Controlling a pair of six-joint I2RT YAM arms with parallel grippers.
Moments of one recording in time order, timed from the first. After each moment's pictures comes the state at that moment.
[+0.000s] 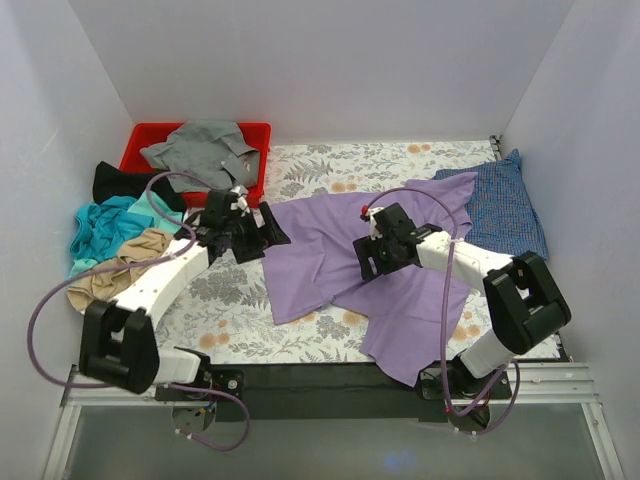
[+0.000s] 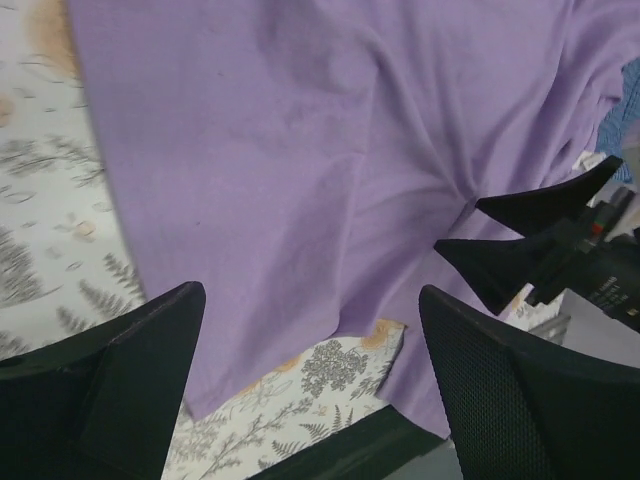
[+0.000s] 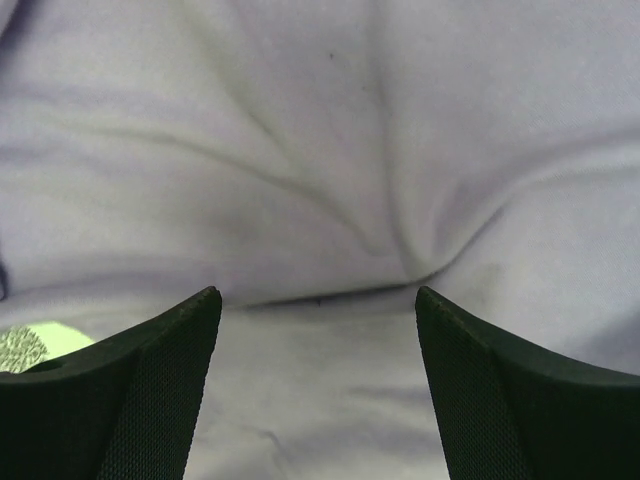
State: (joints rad) left arm -0.30 1.25 0.92 -0.47 0.26 -0.69; right arm 0.59 1.58 0.92 -0.41 -0.06 0.16
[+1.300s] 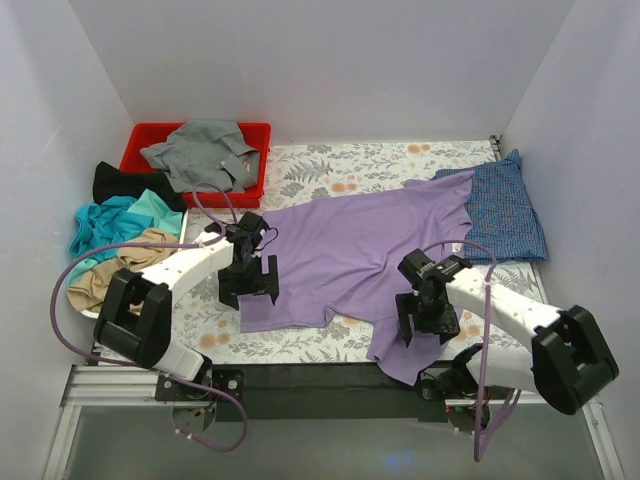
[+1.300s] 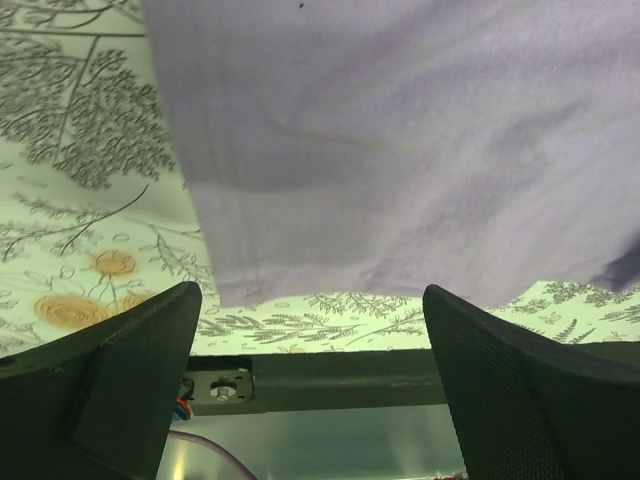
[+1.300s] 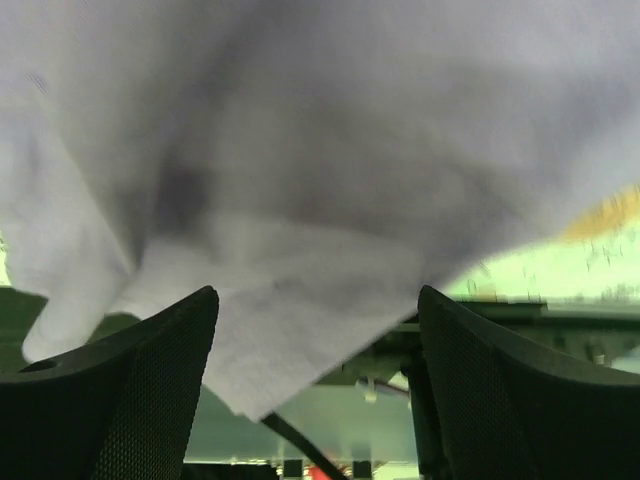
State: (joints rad) left arm -0.46 1.50 0.94 -0.94 0.06 -0.56; right arm 0.62 1.24 0.65 -1.01 -0.03 0.51
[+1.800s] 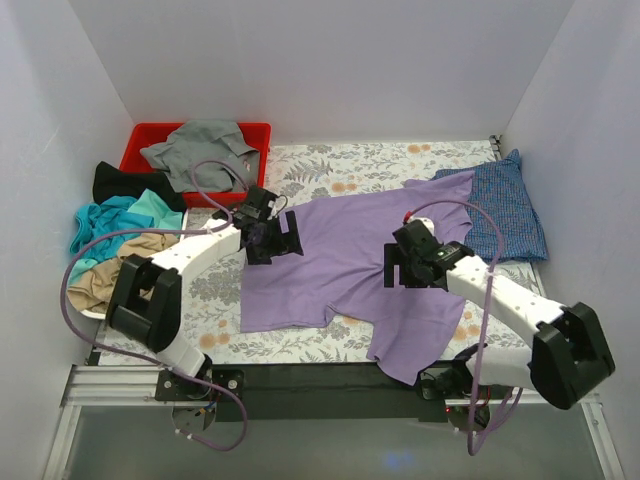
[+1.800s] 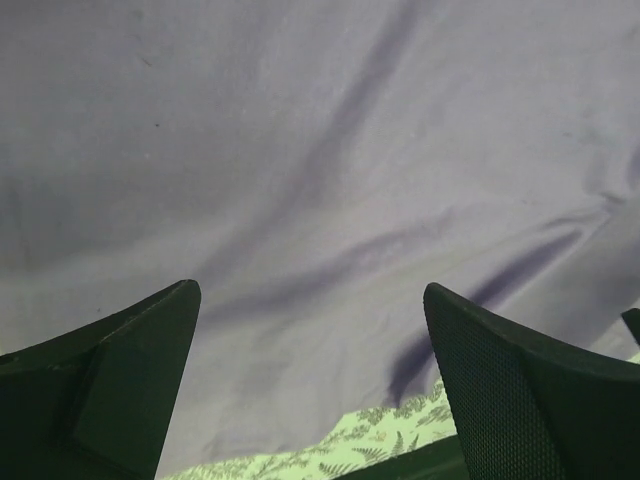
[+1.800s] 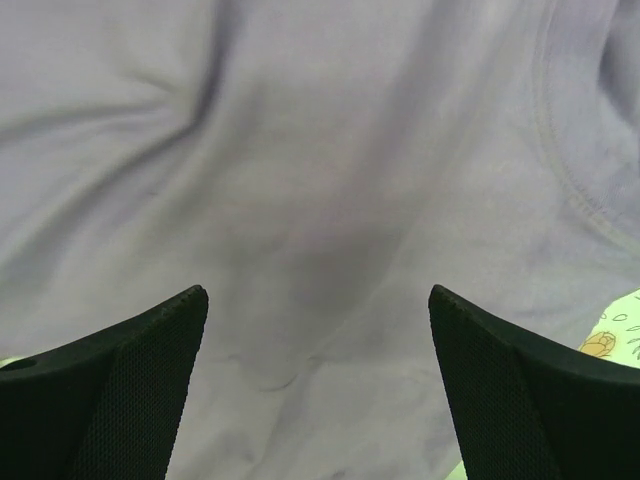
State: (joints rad) left arm -0.46 1.55 1.09 -0.58 0.09 -0.62; right arm 0.61 1.20 0.83 -0.71 0.24 0.52
